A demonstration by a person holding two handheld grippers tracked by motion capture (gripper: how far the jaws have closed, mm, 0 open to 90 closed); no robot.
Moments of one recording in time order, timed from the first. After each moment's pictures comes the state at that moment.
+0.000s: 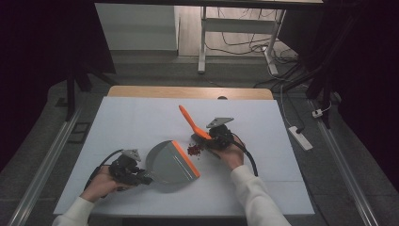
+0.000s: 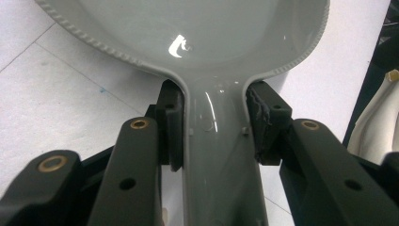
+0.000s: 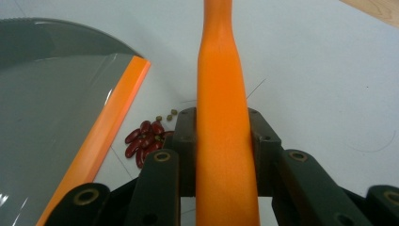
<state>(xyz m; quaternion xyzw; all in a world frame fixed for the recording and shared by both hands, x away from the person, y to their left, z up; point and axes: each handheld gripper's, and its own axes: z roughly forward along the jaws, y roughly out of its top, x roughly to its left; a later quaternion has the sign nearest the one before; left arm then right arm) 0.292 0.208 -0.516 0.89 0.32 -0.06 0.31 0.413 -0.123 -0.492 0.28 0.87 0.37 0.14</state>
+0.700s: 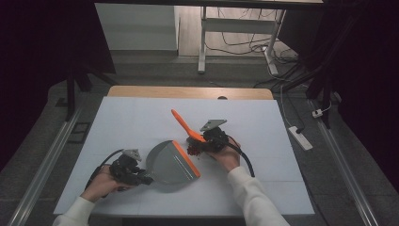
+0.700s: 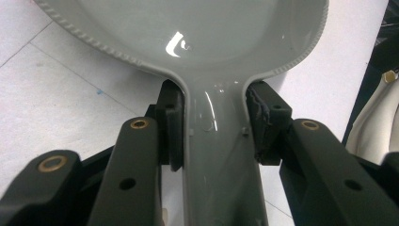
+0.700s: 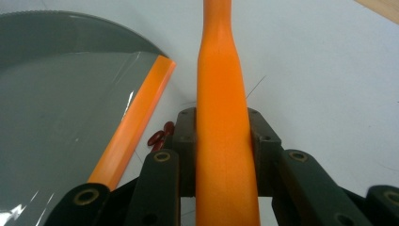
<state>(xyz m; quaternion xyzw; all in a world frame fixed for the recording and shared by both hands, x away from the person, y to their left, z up) 0.294 0.207 -0.517 0.89 0.32 -0.07 0.31 0.404 -0.107 -0.492 0.25 0.89 0.36 0.14</state>
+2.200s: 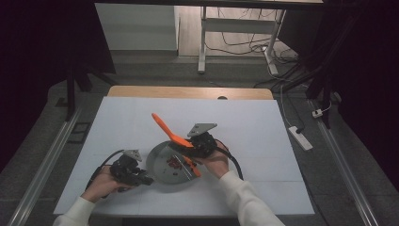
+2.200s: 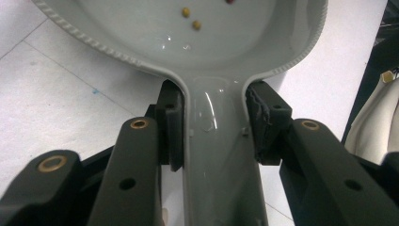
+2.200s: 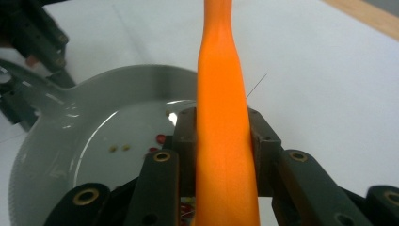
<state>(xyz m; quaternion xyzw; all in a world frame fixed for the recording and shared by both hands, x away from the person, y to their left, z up) 0.294 0.206 -0.518 0.89 0.32 -0.07 0.31 0.374 -0.072 -0.476 0.20 0.88 0.43 0.10</state>
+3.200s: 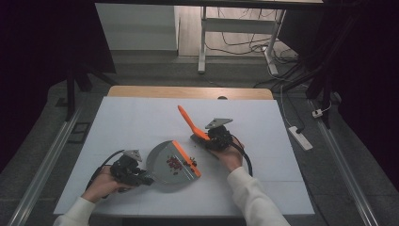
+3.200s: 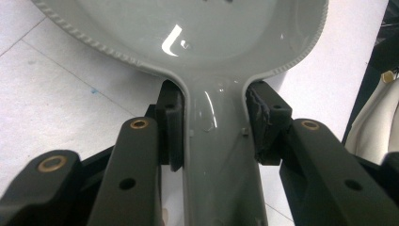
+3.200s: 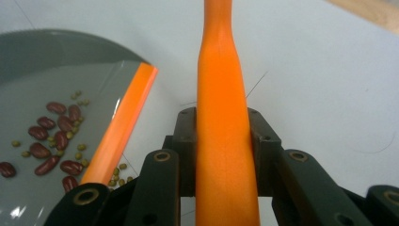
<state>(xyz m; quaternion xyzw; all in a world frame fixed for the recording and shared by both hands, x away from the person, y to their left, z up) 0.293 0.205 -0.519 0.89 0.32 -0.07 0.31 0.406 -0.119 -0.489 0.29 0.87 0.37 0.15</state>
